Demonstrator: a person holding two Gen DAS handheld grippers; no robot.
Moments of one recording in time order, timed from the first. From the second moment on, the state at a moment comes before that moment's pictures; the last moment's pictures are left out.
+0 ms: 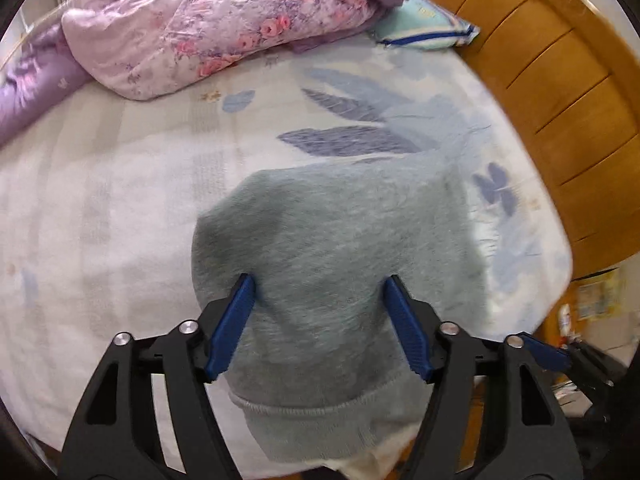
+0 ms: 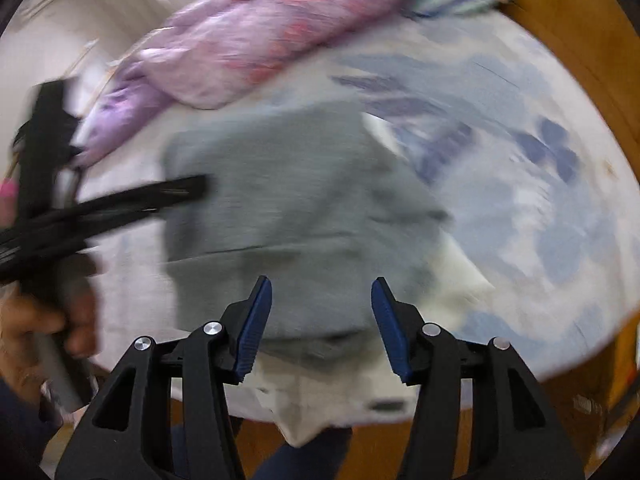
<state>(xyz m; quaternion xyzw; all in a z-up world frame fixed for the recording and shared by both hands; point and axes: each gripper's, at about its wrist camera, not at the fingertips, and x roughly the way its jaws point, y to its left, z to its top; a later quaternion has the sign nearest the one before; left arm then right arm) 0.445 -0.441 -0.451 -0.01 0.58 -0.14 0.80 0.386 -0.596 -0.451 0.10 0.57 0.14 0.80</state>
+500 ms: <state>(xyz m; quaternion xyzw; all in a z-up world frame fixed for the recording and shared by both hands) 0.464 -0.401 -0.454 -0.11 0.59 -0.15 0.79 0.426 -0.569 -0.505 0.11 0.63 0.16 0.75</state>
